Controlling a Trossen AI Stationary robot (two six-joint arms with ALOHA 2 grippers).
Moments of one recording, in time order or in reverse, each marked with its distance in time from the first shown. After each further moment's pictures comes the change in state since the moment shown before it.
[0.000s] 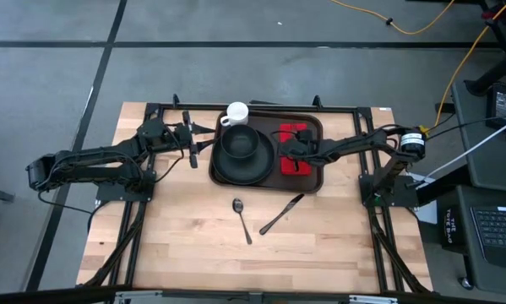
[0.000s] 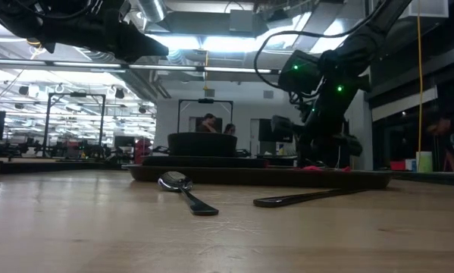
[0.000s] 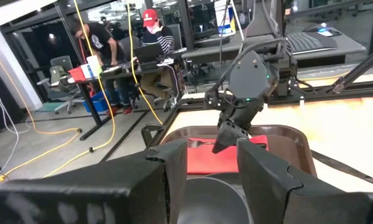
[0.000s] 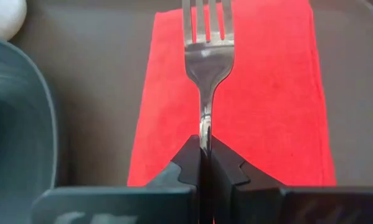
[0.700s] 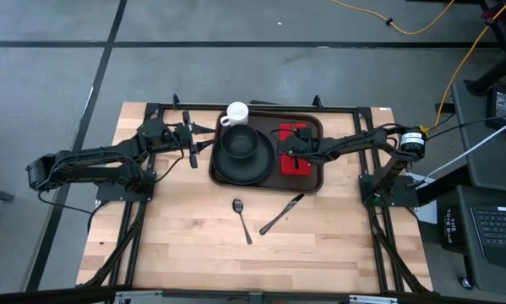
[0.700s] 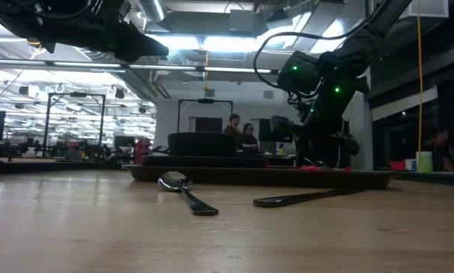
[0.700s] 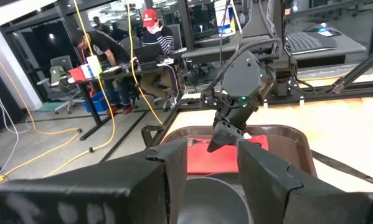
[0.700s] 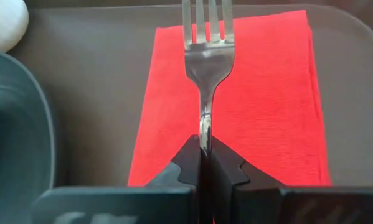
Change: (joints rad) left arm 0.000 0.000 0.000 0.000 0.000 0.000; right arm -0.028 0.002 0.000 0.030 0.010 -0.055
